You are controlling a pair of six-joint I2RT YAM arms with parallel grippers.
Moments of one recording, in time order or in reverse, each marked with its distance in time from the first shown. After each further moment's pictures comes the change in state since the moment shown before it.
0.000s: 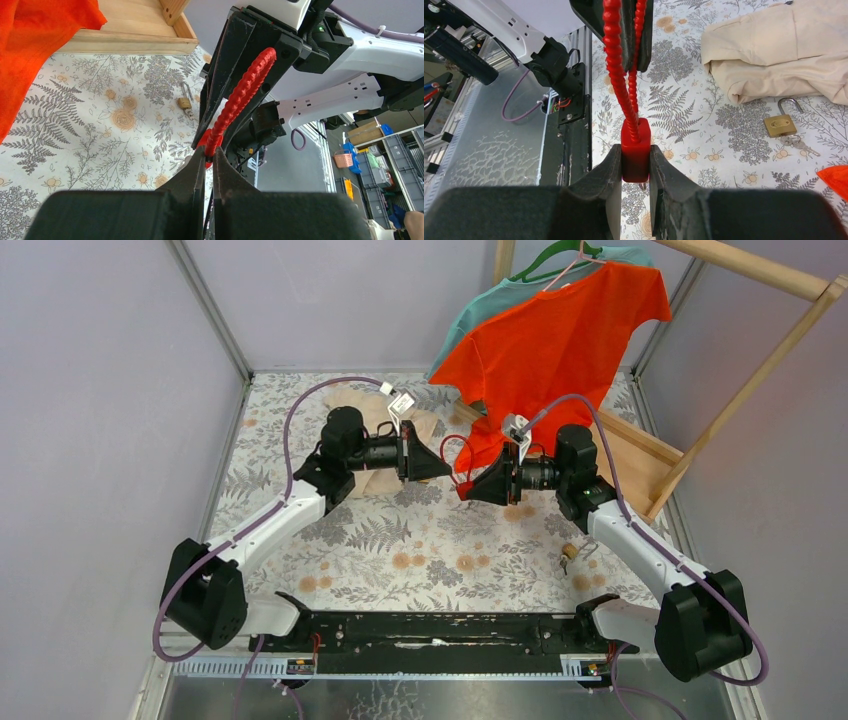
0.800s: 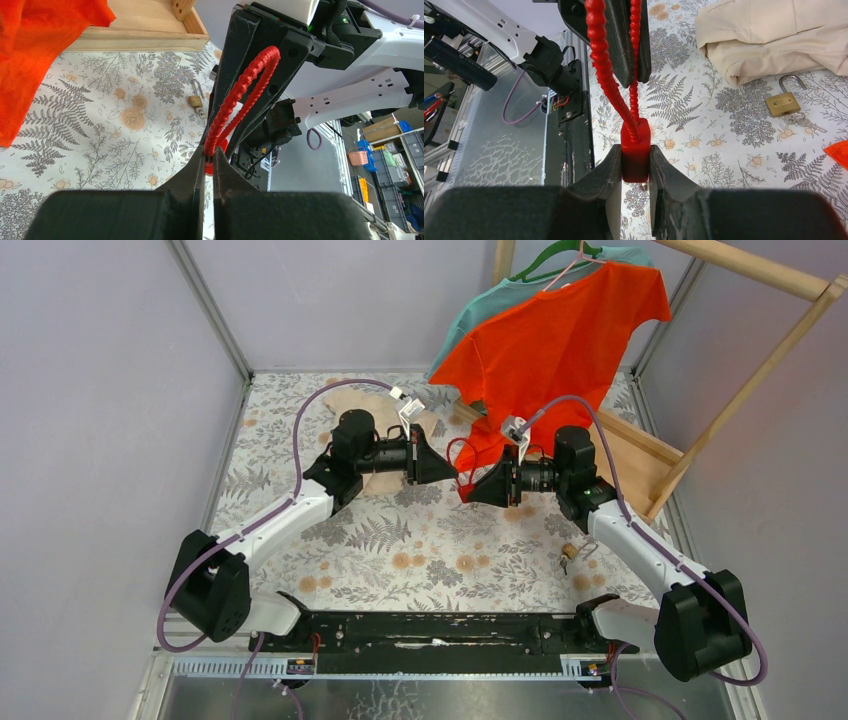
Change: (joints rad) left arm -0.046 0.043 0.001 0.002 -0.058 0.062; right arm -0.010 0.001 -0.003 -0.072 0.035 0.010
